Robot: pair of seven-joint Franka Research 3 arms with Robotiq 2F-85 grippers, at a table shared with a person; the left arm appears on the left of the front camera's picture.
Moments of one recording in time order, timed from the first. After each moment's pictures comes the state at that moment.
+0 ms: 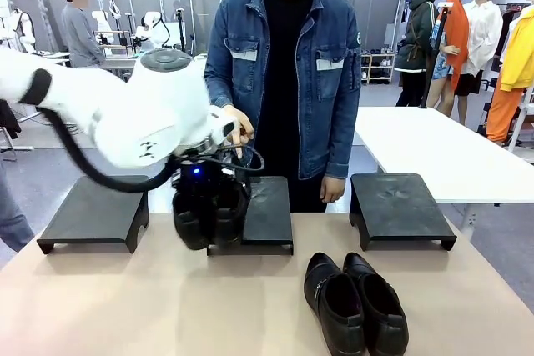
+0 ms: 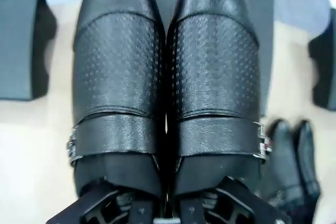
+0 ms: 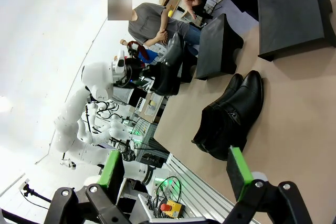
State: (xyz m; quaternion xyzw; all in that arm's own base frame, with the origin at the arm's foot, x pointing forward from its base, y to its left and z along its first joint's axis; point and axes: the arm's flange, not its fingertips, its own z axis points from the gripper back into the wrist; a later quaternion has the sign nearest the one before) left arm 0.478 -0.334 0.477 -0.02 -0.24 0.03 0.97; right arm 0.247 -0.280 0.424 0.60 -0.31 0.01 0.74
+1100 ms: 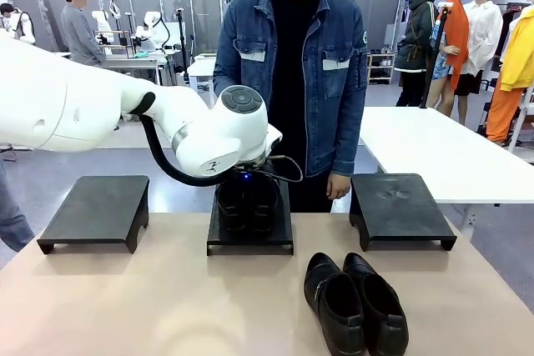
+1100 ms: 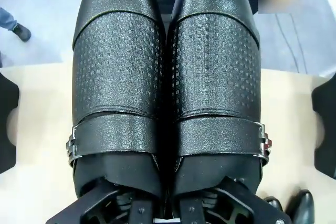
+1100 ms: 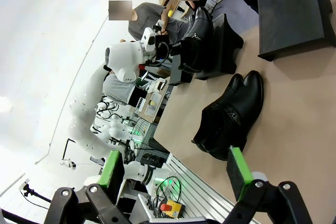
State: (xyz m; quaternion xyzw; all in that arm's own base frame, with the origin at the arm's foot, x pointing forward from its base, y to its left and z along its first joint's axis) left arm 0.579 -0.408 0.415 0.01 -0.30 0.02 0.95; right arm 0.247 -0.280 0.424 0.60 -0.31 0.01 0.74
